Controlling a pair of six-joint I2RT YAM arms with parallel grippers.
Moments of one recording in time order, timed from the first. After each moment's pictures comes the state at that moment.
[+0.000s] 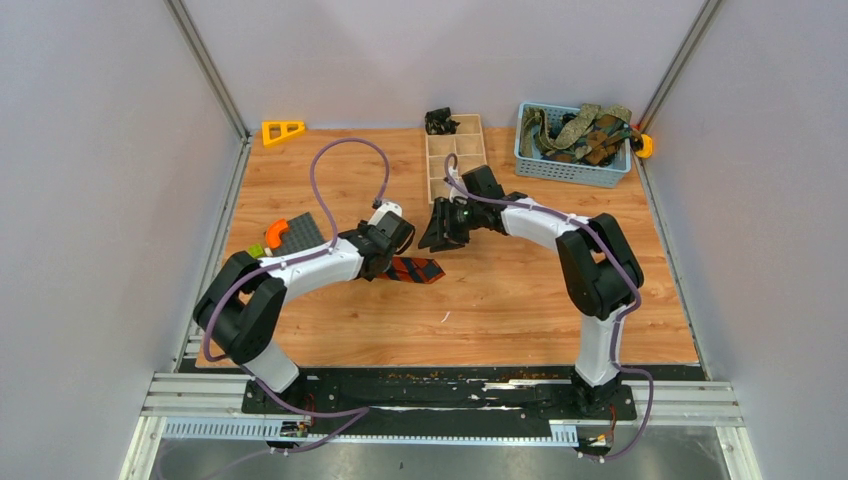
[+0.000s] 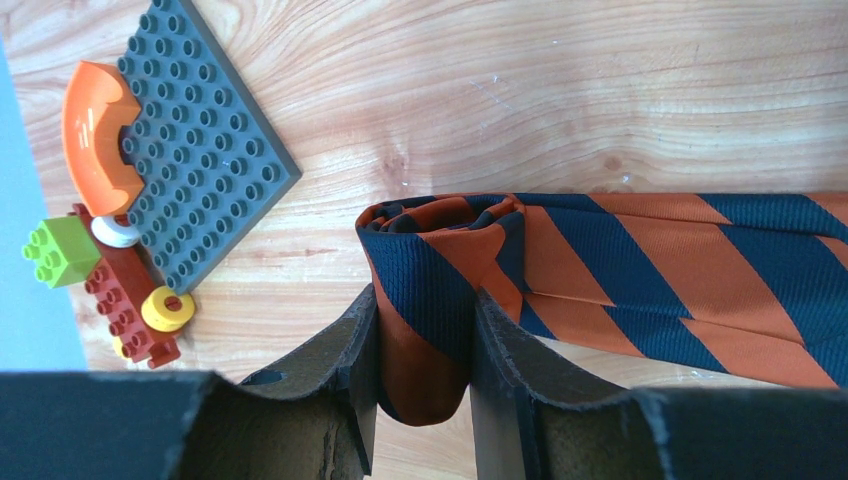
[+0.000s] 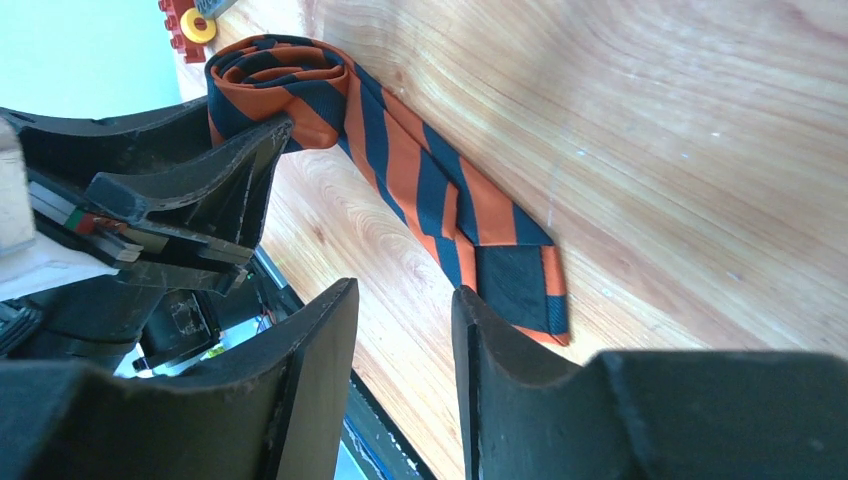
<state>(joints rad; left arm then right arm) -0.71 1.61 0.95 -0.44 -0.67 -0.29 0.51 1.94 1.30 -0.22 -0.65 0.60</state>
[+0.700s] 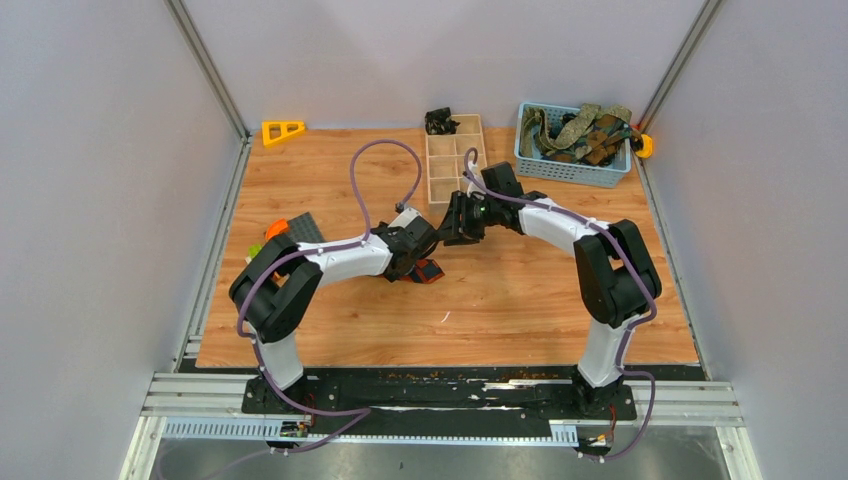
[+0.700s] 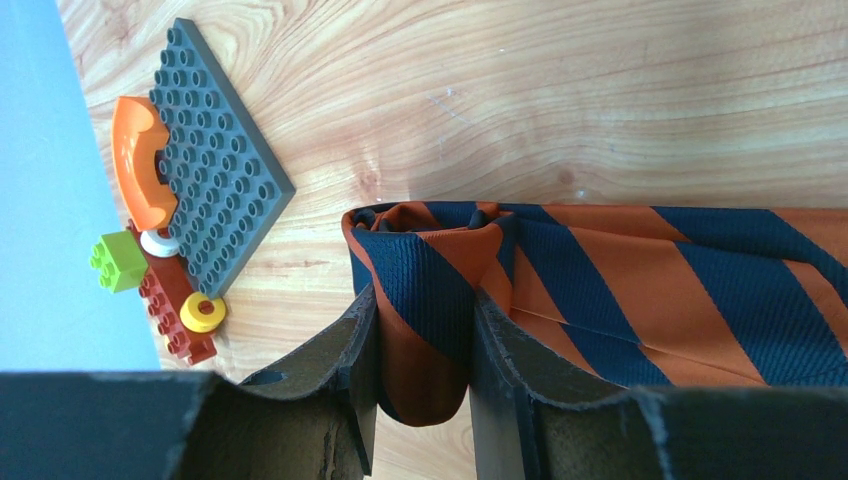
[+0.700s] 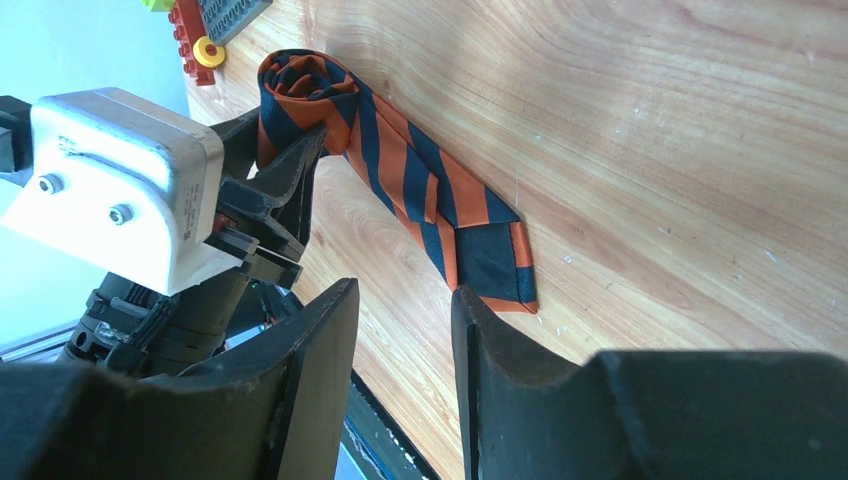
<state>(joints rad) -0.79 1.80 1.09 -0.53 -0.79 -0.29 0.44 1.85 1.24 -0.22 -0.65 0.60</state>
